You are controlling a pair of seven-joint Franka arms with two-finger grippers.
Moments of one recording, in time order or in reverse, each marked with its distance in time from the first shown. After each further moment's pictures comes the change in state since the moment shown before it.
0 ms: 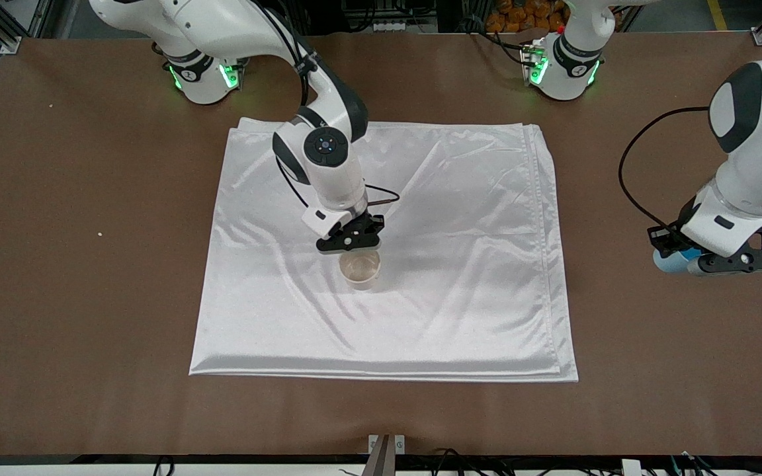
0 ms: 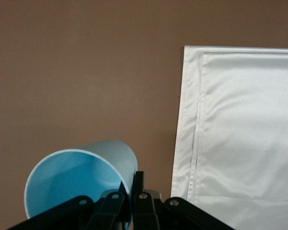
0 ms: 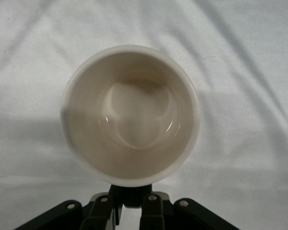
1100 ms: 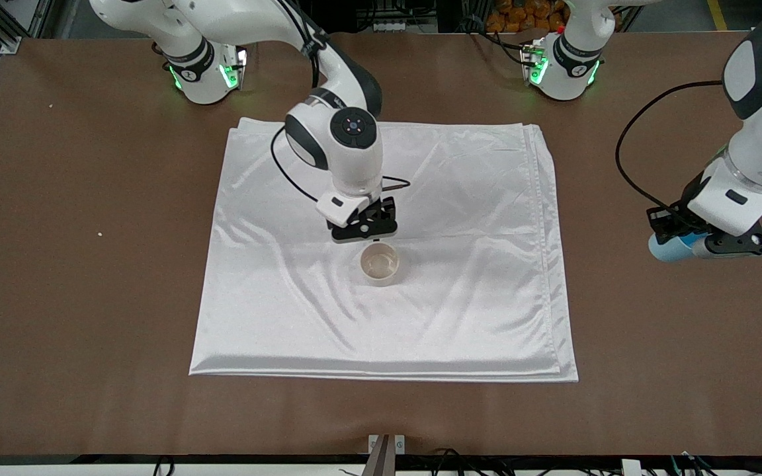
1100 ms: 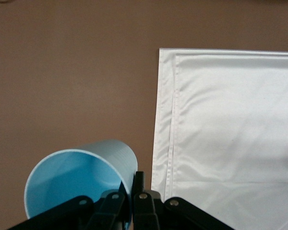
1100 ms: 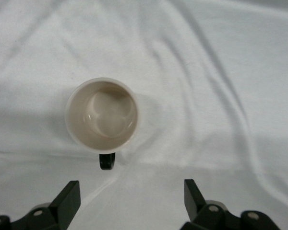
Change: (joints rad) left arm -0.014 -0.010 -0.041 0.106 -0.051 -0.122 0.000; right arm 0.000 -0.069 0.021 0.115 -0.082 -0.269 0.002
